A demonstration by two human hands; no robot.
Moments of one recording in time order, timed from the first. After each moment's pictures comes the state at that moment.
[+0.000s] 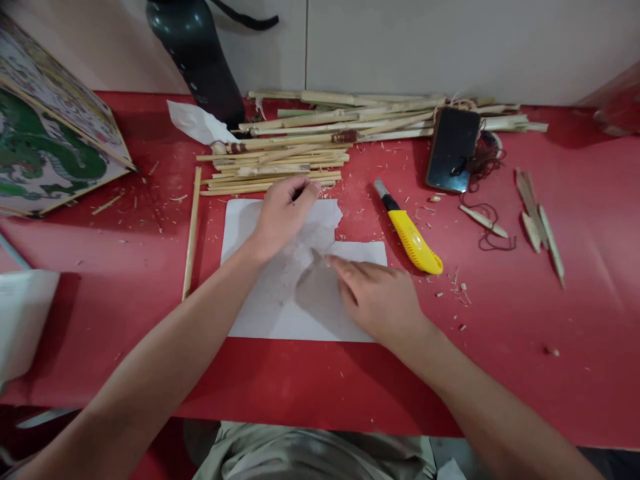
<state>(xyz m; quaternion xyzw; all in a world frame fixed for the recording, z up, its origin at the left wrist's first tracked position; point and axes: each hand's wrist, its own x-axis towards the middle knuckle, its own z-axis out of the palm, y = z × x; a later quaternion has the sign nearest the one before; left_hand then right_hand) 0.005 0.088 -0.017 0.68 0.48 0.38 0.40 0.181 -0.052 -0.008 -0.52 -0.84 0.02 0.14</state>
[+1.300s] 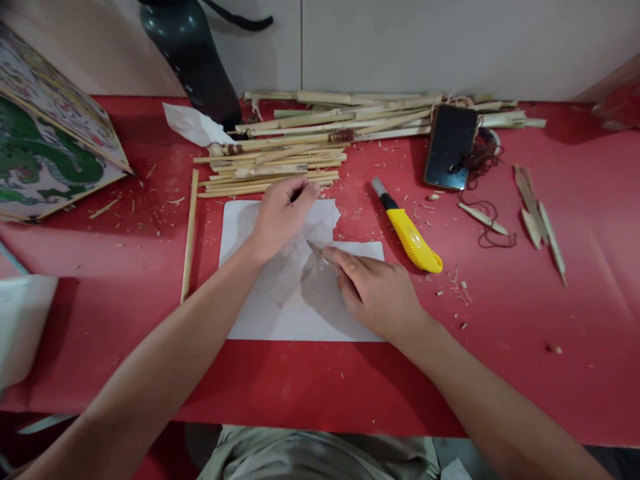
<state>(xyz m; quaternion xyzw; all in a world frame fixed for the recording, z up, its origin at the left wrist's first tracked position) 0.006 0.089 -0.023 0.69 0.47 0.39 0.39 0.182 -0.047 -0.010 -0.53 -0.83 0.04 0.17</state>
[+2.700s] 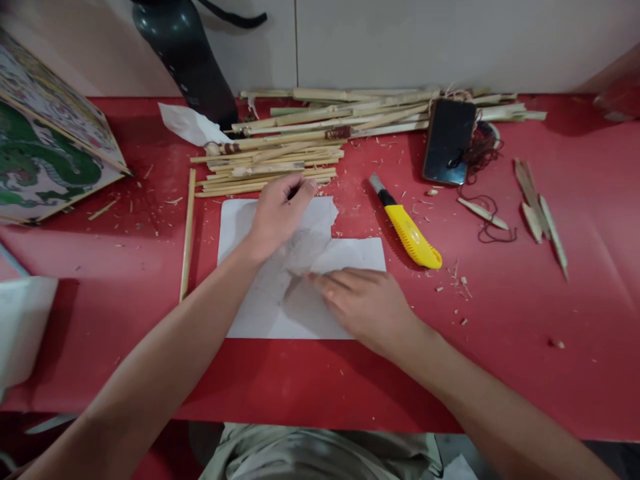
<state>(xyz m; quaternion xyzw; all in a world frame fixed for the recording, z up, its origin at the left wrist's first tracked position) 0.006 0.088 -0.022 0.69 0.48 0.39 0.39 0.178 -0.058 -0.007 -0.43 -0.89 0.02 0.13</state>
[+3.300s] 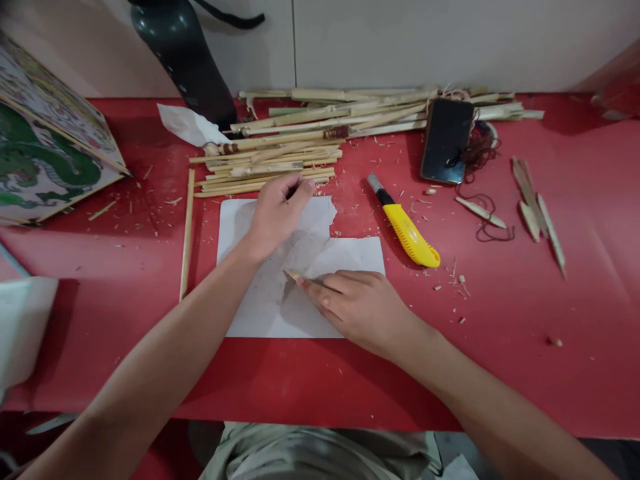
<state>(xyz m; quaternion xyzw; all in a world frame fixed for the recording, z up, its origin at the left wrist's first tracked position) 0.007 0.089 -0.024 0.69 0.48 0.39 0.38 0.176 -0.058 -0.003 -0.39 -0.92 0.04 0.10</state>
